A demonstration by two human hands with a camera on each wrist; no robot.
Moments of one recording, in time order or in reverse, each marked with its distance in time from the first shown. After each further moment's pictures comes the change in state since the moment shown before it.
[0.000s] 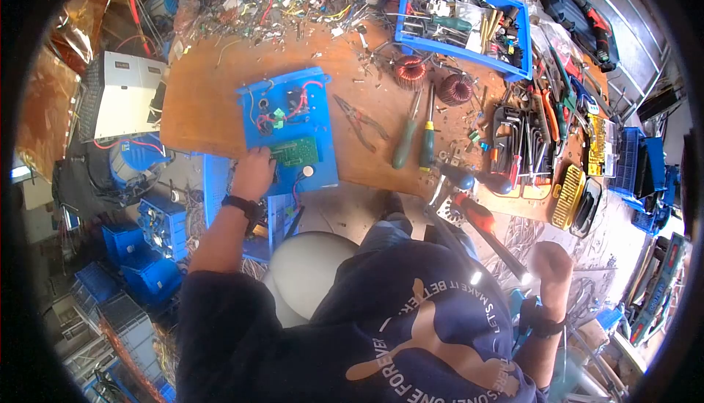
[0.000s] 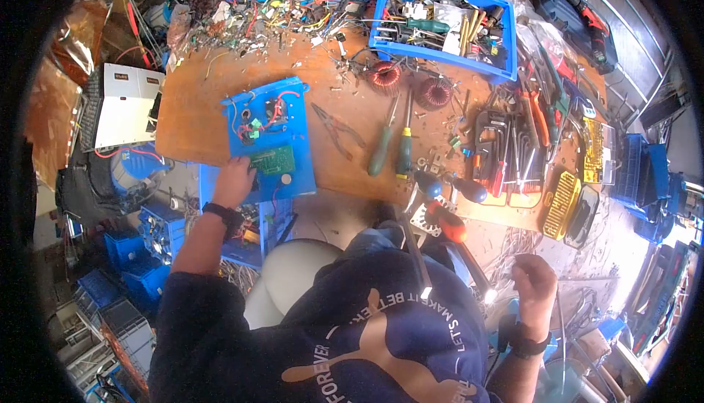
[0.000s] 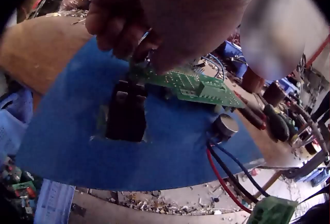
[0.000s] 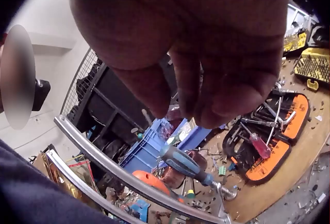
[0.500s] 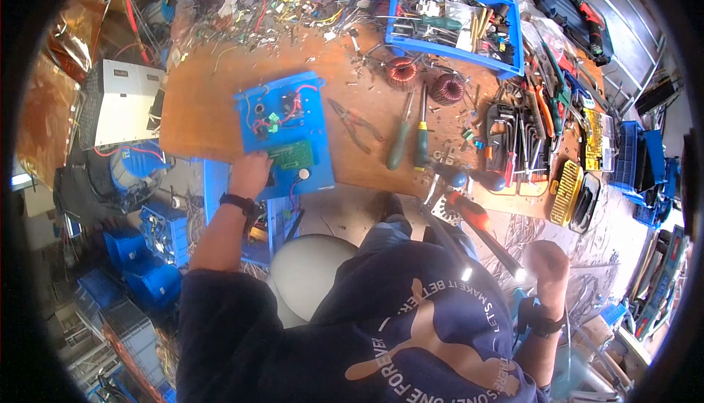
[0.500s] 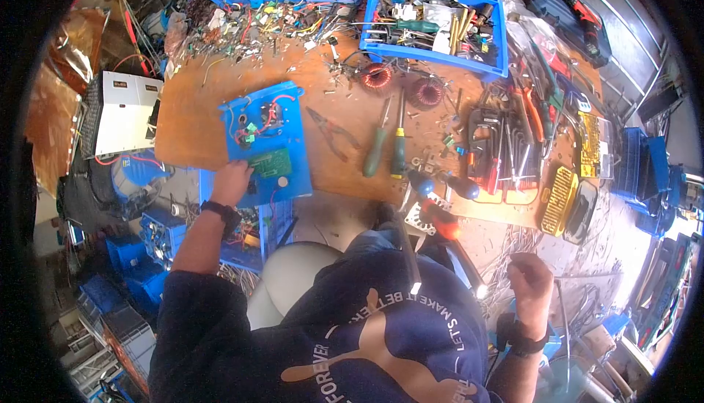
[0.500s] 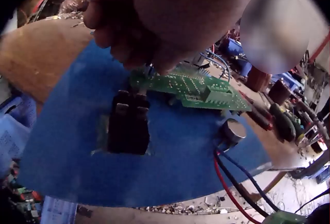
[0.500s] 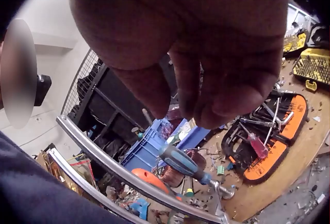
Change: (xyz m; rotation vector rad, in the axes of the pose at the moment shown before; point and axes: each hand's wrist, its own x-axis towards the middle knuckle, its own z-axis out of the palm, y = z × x) left_hand 0.009 -0.006 0.006 0.014 -0.060 -0.021; right_hand -0.002 0.010 -0.005 0.019 -0.018 -0.004
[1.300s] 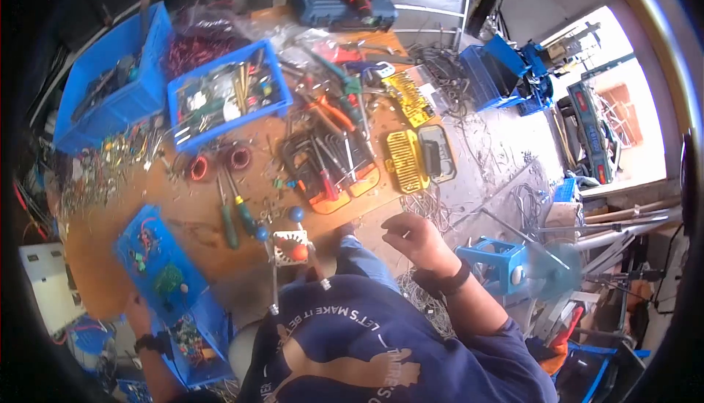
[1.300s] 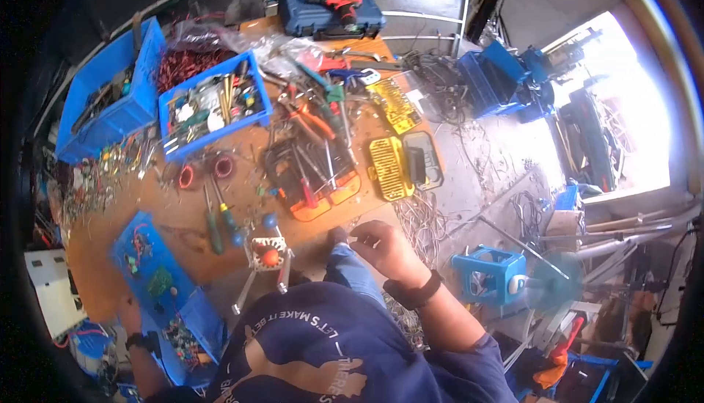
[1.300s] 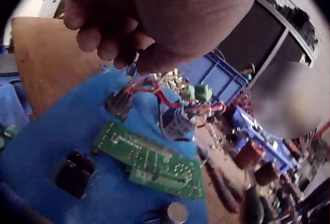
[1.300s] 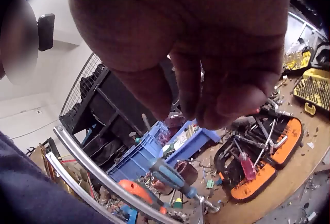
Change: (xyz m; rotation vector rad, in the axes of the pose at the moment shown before) left_hand -0.007 -0.064 0.003 -0.253 0.136 -0.269; right_hand -0.002 0.002 -0.035 -0.124 0.088 -0.138
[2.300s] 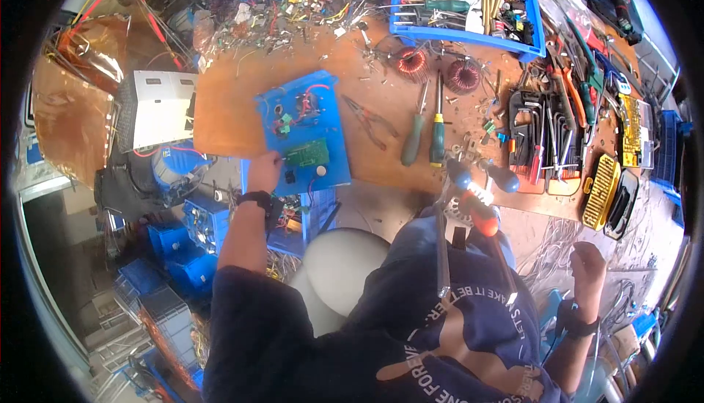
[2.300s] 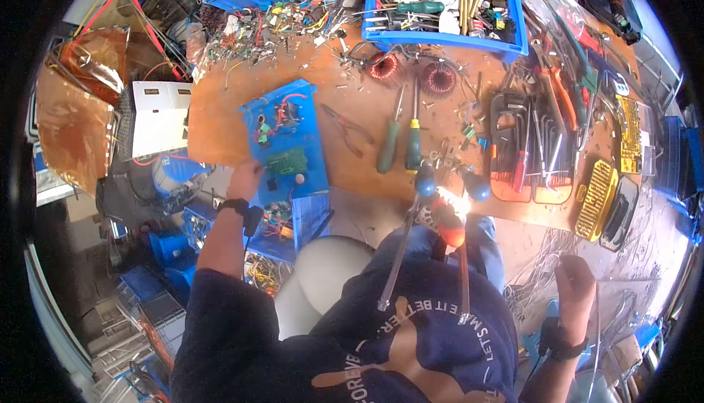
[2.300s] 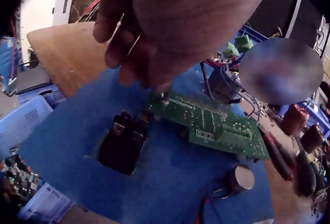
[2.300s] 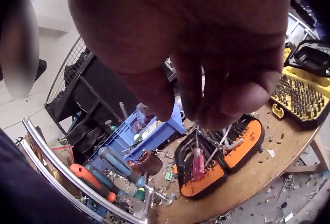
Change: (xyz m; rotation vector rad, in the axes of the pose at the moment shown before) left_hand -0.011 0.051 0.011 0.150 -0.104 0.057; right_hand 0.034 0.073 -0.012 -0.107 -0.084 0.198
